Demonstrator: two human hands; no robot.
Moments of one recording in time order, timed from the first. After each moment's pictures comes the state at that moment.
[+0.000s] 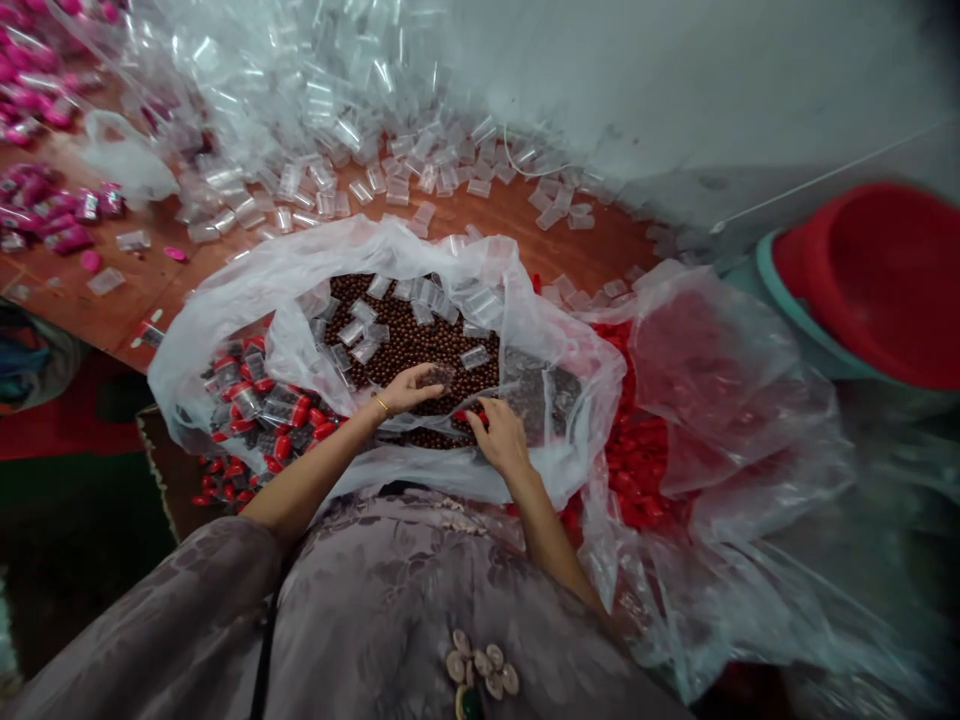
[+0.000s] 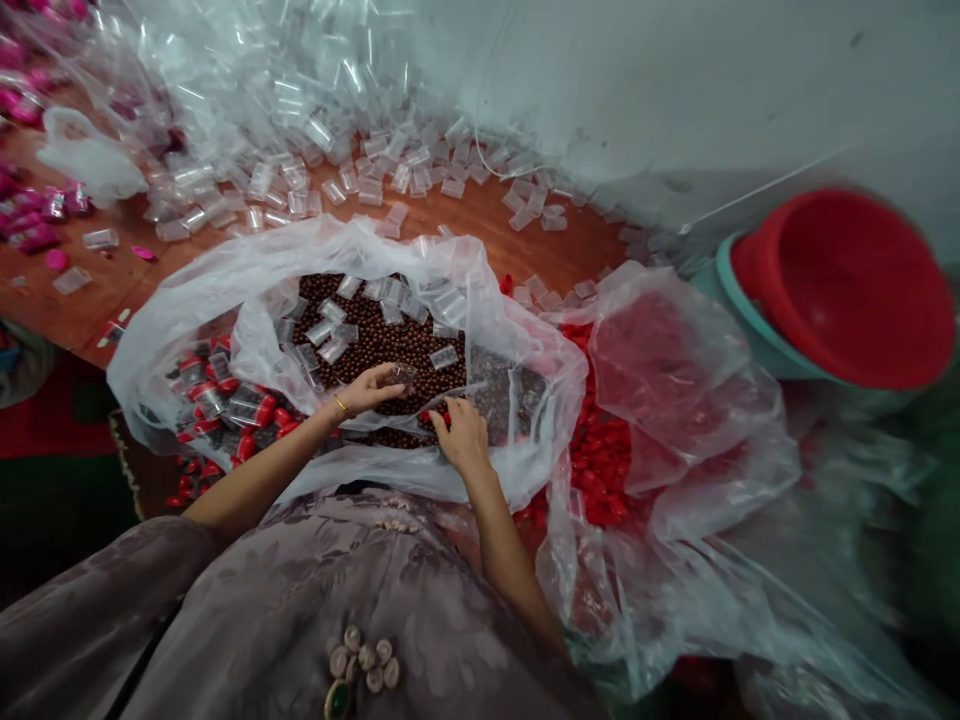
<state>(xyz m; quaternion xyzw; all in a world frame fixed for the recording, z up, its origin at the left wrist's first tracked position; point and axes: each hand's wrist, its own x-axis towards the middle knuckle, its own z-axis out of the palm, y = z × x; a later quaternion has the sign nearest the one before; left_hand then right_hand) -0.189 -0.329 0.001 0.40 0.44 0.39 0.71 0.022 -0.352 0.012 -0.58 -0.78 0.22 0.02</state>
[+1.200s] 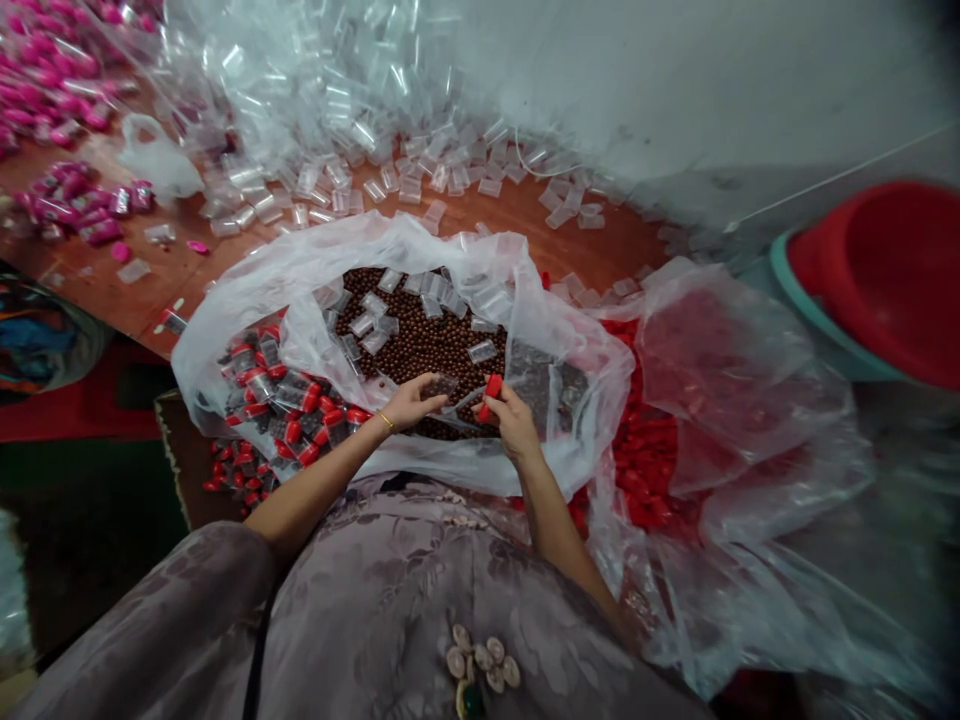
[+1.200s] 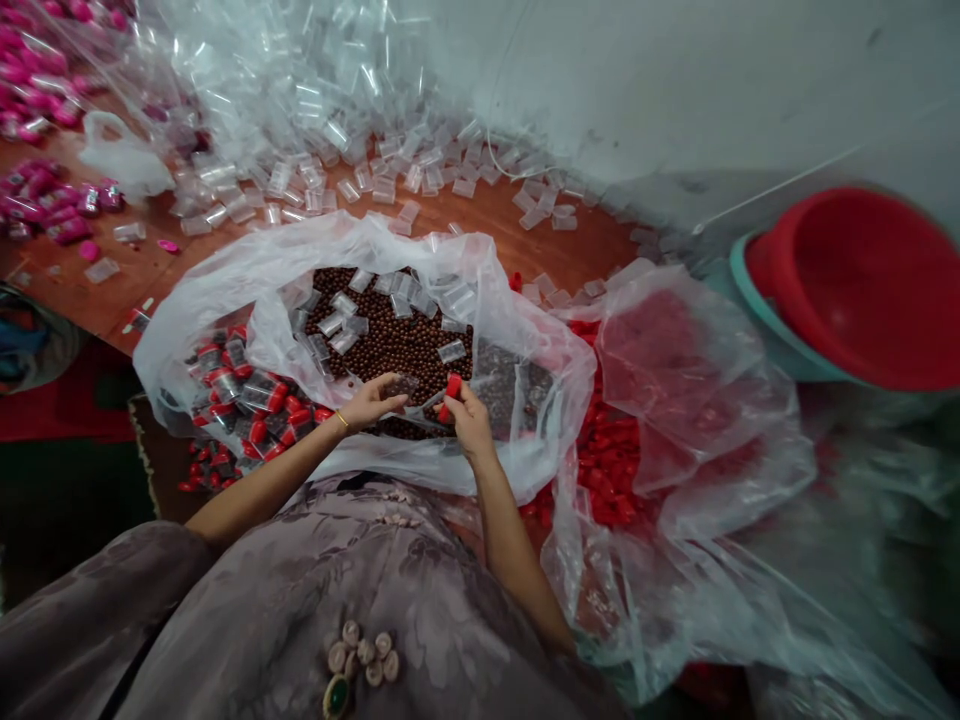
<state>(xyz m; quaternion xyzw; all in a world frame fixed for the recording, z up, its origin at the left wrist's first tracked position) -0.178 -0.371 0.012 0.38 0.50 0.41 0.66 0.008 -0.346 0.029 -0.59 -0.44 0.61 0.29</state>
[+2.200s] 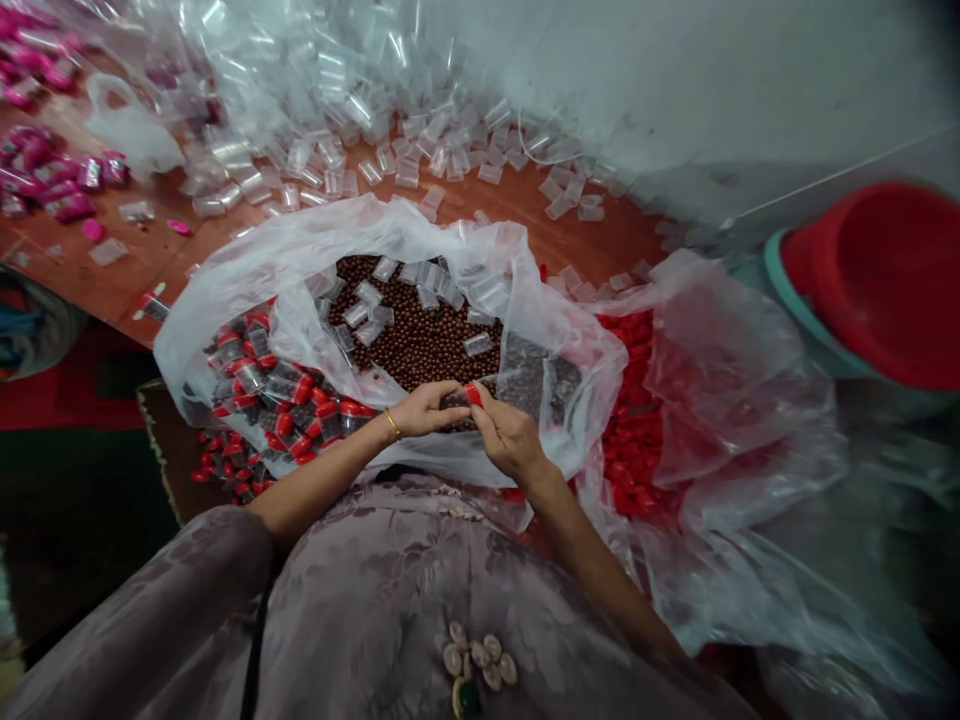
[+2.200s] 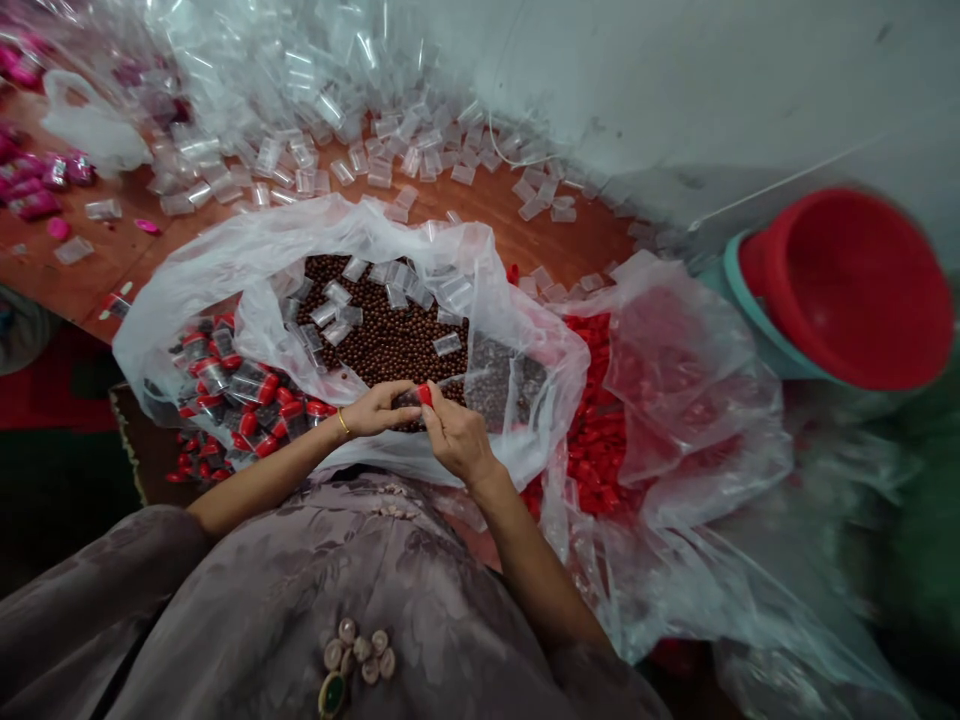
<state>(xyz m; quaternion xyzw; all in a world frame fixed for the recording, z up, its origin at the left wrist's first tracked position) -0.165 -0.372 0.061 0.56 0.44 0.31 0.62 0.008 -0.363 0.092 -0.46 -0.82 0.32 0.13</state>
